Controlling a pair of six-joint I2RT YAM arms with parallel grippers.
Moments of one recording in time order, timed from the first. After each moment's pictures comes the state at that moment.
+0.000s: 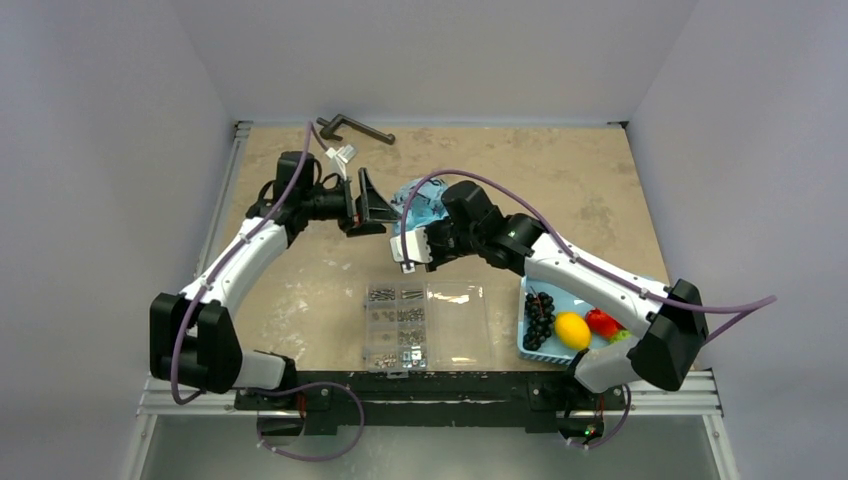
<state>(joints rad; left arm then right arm) -0.22 1.37 1.03 -0.28 0.94 -0.66 0.86 1.42 1.23 -0.48 -0.32 -1.03</state>
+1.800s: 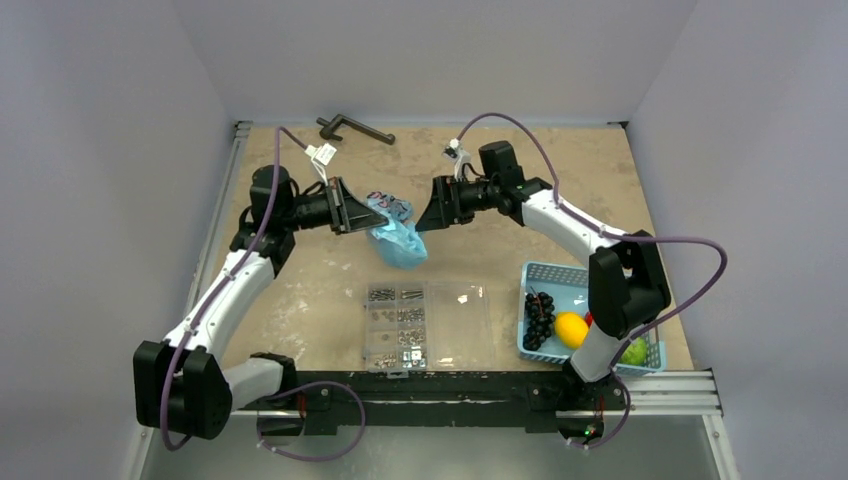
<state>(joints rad) -0.18 1.16 0.85 0.07 1.01 -0.80 0.46 1.71 1.32 -0.31 -0.73 0.28</state>
